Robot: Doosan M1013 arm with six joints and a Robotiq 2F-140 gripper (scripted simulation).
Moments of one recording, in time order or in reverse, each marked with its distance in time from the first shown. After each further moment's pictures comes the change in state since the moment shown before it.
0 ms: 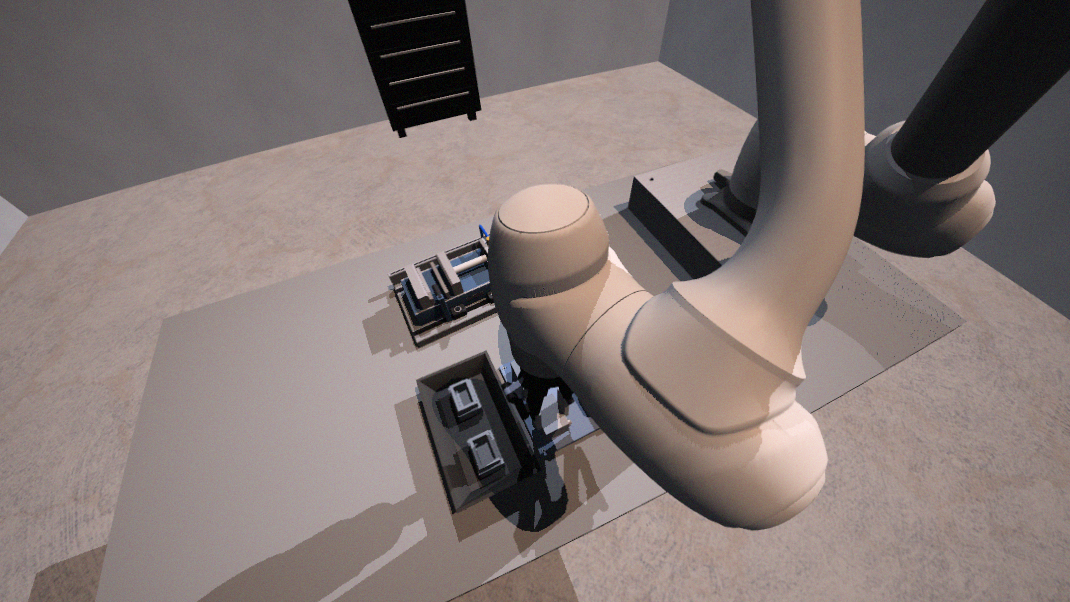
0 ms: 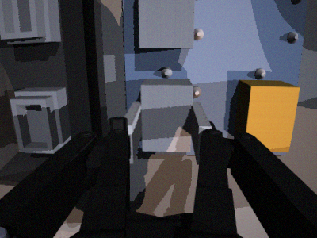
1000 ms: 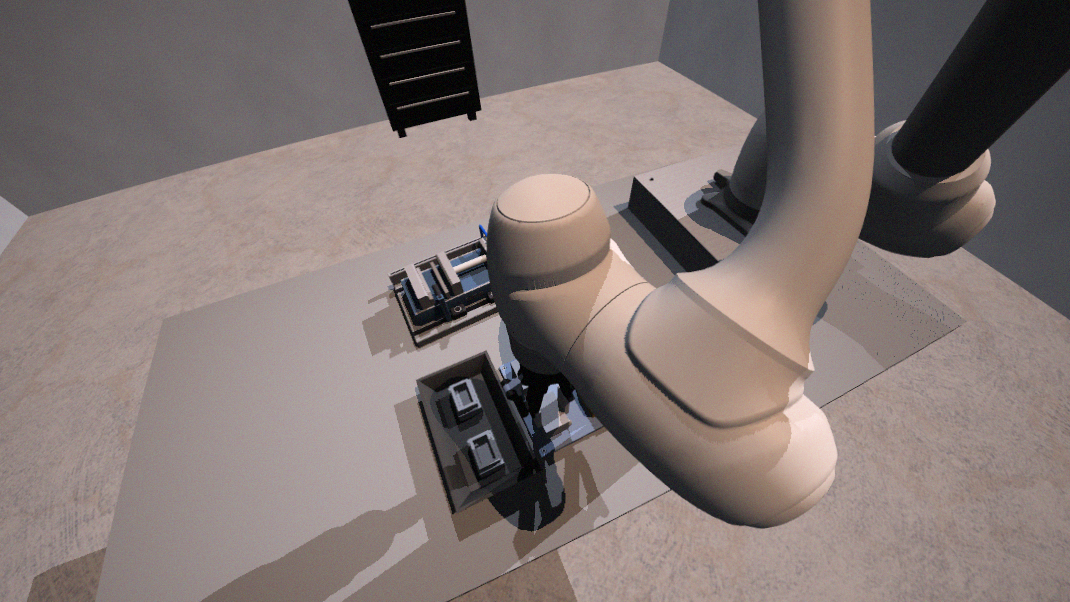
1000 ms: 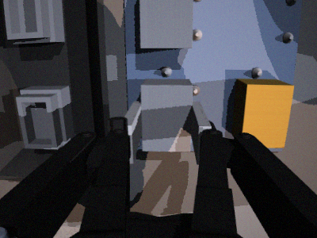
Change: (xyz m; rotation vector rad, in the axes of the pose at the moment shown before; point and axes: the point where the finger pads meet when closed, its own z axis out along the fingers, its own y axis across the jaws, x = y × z) arm 0.000 0.000 -0.009 0.000 0.000 0.000
